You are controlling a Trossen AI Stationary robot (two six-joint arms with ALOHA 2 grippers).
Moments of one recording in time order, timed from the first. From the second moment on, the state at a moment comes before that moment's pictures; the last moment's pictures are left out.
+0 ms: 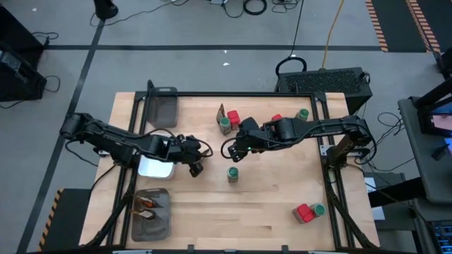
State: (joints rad) left arm -0.17 1.33 0.84 -0.47 -0.31 -0.67; right arm 0.12 1.72 1.76 -1.08 0.31 1.06
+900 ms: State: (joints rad) left arm -0.16 1.32 0.92 -0.56 -0.14 -0.30; right arm 0.13 1.72 1.76 -1.15 0.28 1.06
